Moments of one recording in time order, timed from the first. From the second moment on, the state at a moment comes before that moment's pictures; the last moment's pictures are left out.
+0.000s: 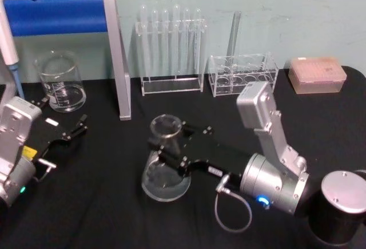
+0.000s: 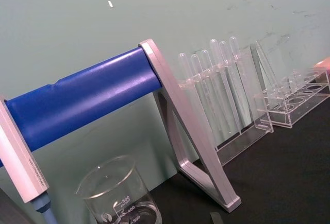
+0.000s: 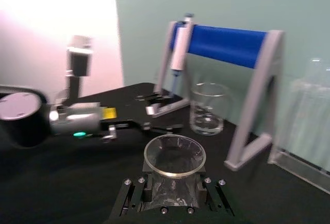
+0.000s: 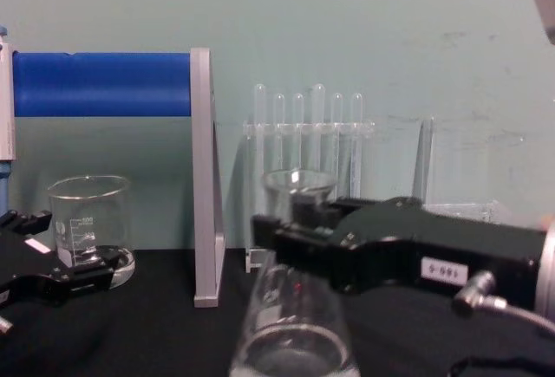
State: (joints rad) left arm -0.20 0.60 0.45 -1.41 -0.25 -0.12 0.03; right arm 0.14 0.43 -0.50 -1.78 0.39 0.15 0.42
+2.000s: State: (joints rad) left arm -0.20 0.60 0.45 -1.41 -0.25 -0.12 0.03; right arm 0.14 0.37 -0.38 -1.71 0.35 0.17 0.38
